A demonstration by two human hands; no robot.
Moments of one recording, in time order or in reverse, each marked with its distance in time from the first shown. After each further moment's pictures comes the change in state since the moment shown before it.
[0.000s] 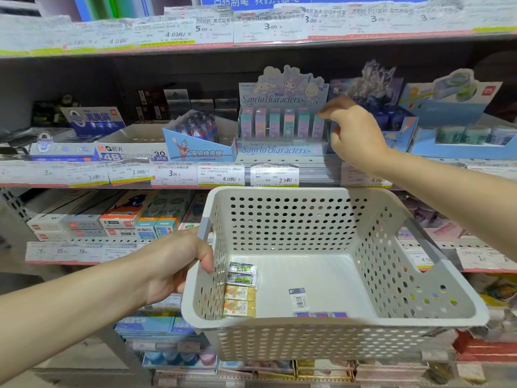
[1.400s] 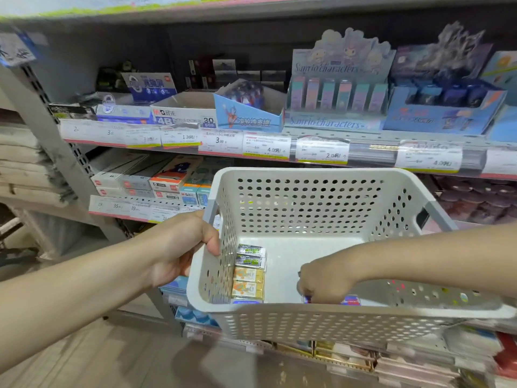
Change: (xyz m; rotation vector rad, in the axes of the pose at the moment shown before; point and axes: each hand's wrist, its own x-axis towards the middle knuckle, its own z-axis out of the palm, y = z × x) left_hand -0.030 -0.030 -0.022 -0.038 0.089 -0.036; right_hand -0.150 -0.123 0.072 -0.416 -1.530 -0.829
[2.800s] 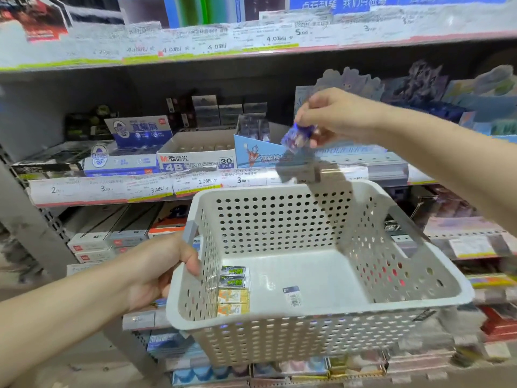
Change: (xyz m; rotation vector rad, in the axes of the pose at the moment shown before) left_hand 0.028 0.028 -0.124 0.097 -0.085 -0.024; right_hand -0.090 0.089 -0.176 1.342 1.254 0.400
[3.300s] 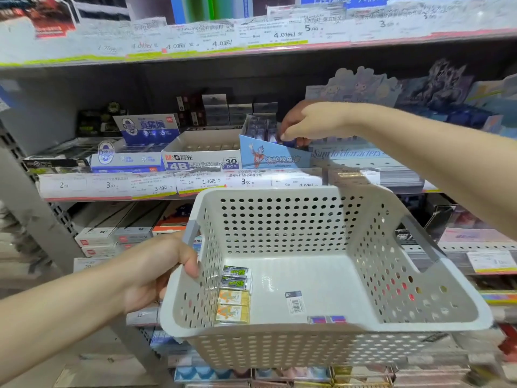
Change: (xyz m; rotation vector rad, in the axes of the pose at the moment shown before) left_hand 0.001 0.003 0.004 0.094 0.089 -0.023; right_hand 0.046 -0.001 0.011 -0.648 -0.141 -0.029
